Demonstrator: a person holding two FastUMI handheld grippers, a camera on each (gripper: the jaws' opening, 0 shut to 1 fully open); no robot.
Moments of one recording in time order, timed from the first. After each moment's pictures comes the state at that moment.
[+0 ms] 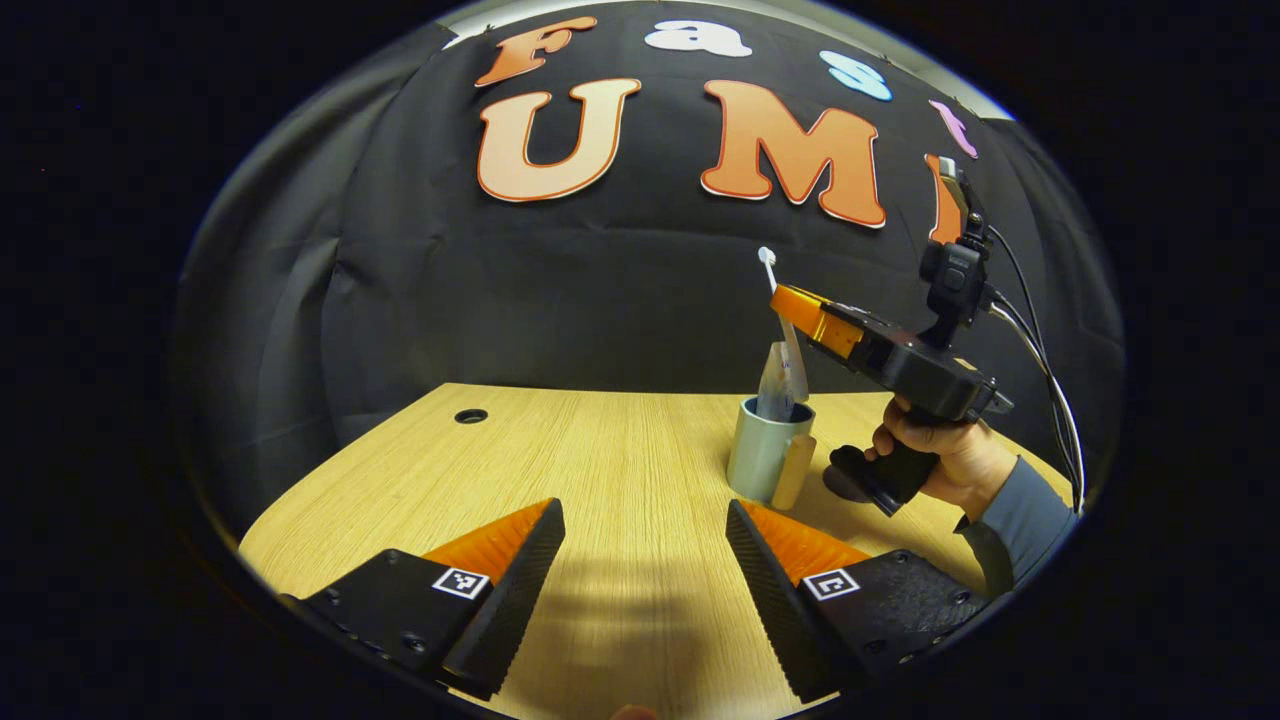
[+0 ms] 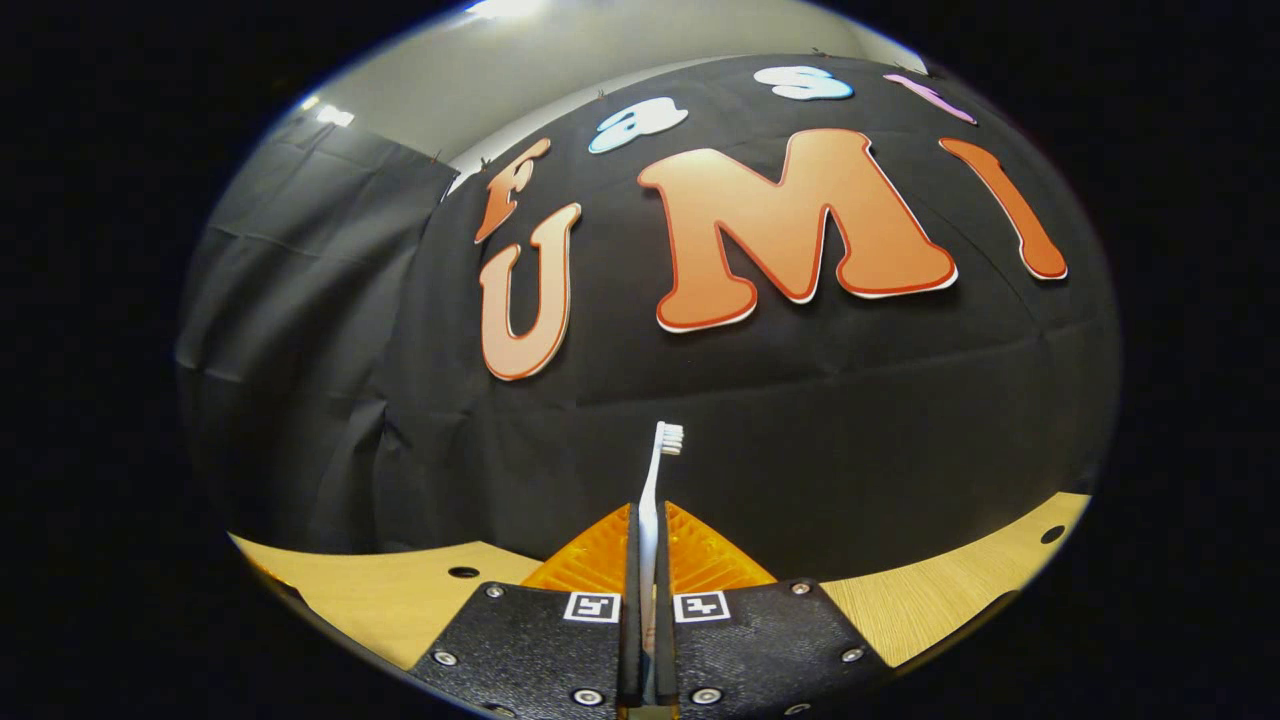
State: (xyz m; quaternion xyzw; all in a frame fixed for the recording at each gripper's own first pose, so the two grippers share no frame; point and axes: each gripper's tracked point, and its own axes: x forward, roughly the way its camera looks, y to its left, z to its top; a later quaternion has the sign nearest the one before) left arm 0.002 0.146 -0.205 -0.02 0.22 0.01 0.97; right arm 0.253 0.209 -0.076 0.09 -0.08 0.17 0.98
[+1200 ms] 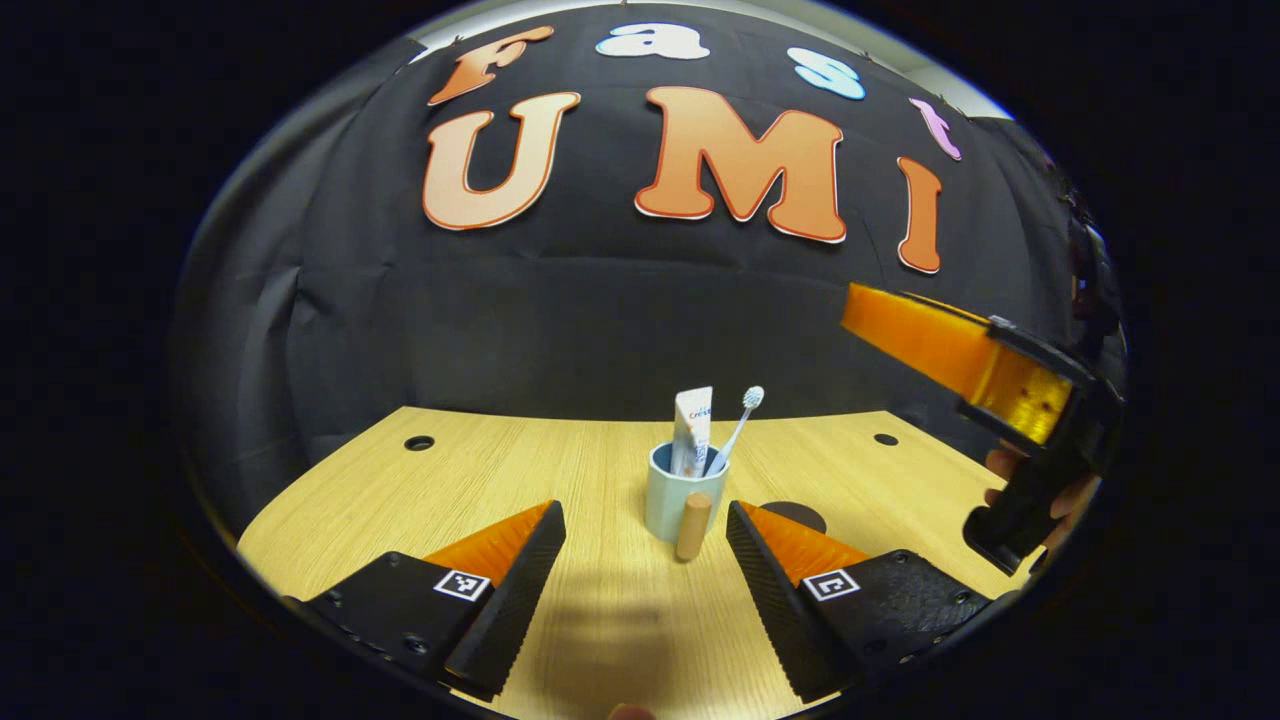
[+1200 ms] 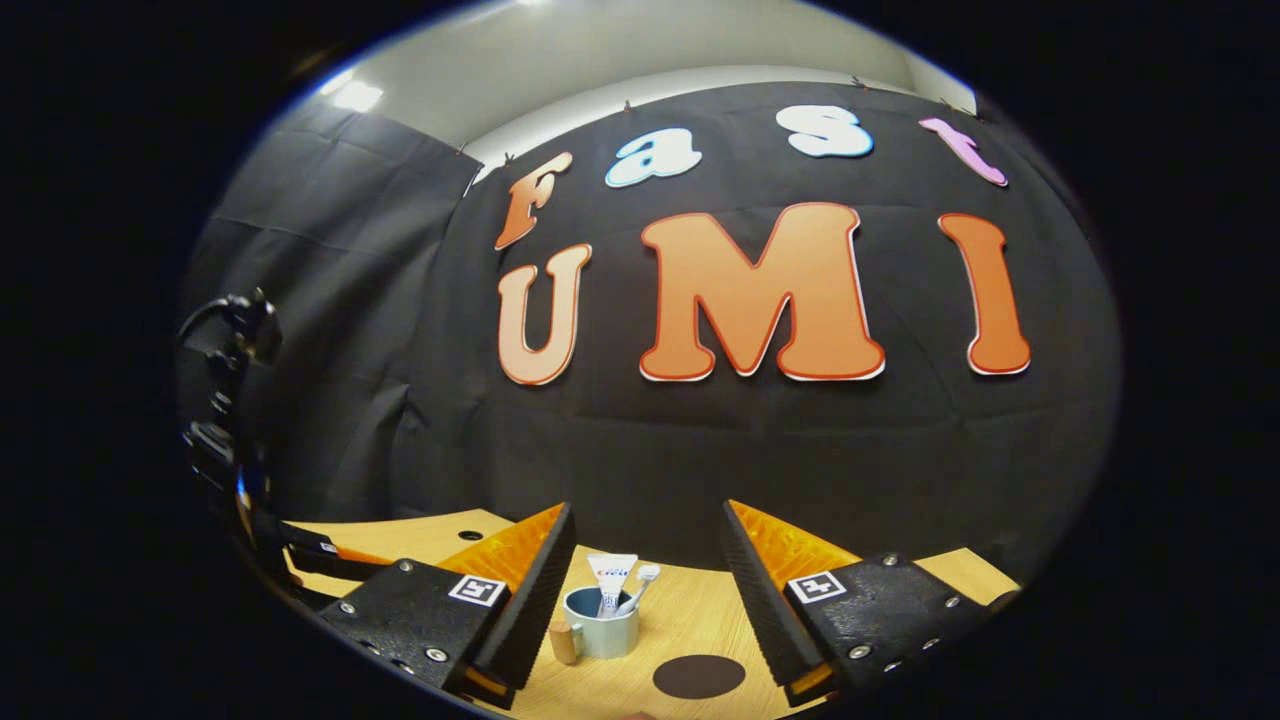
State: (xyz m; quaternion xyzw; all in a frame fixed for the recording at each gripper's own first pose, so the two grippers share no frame) left arm 0.043 0.052 -0.148 -0.02 0.20 -0.01 0.98; right arm 0.115 0.106 0.004 0.05 -0.06 0.15 0.99
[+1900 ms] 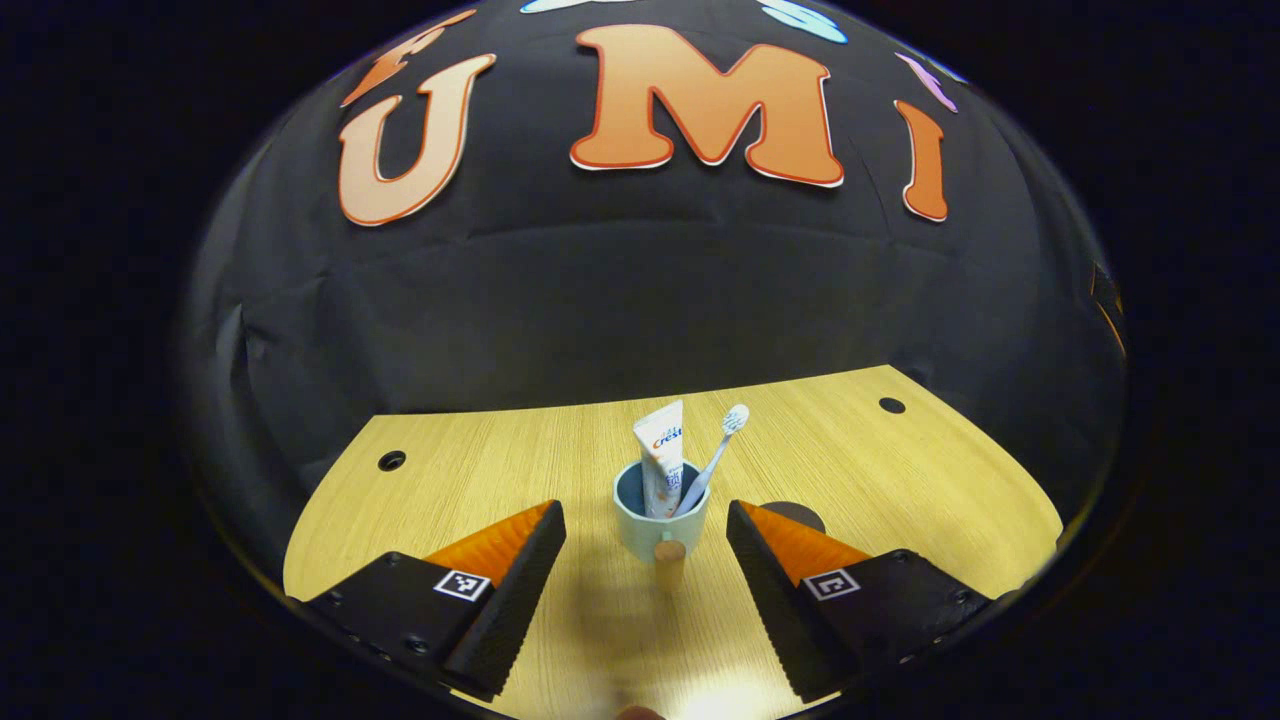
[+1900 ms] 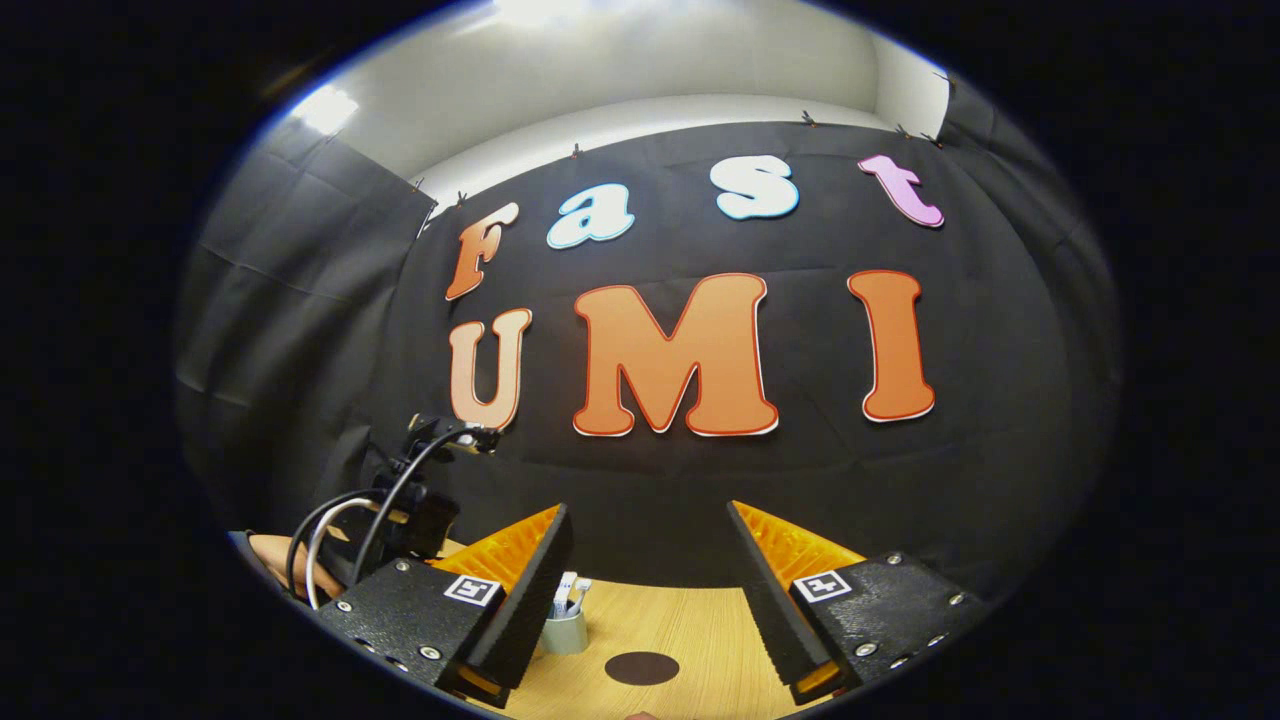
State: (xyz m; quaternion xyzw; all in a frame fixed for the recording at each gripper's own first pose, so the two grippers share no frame) left arm 0.118 0.017 -0.149 0.04 0.31 -0.05 0.95; right arm 0.054 0.023 0.051 0.06 -0.09 0.08 0.99
